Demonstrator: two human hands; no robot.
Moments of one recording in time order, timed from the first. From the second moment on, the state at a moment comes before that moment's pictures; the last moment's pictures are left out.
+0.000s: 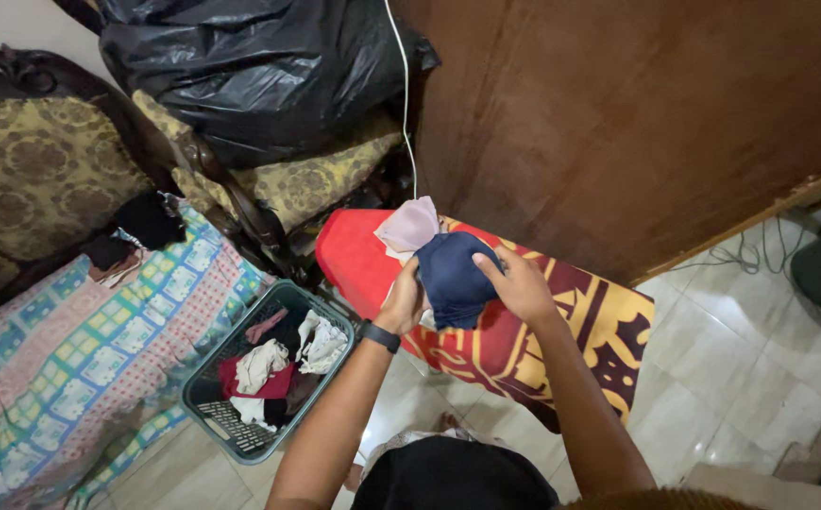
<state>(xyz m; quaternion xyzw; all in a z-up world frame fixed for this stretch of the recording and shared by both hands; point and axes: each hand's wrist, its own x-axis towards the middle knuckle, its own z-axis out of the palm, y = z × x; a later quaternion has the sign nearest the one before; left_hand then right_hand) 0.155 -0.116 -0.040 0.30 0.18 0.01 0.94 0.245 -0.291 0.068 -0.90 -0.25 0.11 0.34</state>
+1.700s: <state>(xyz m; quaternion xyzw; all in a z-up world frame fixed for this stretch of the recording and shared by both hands) 0.155 -0.144 -0.031 0.46 0.22 0.11 0.85 0.293 -0.293 -0.012 -0.74 -0.54 0.07 0.40</state>
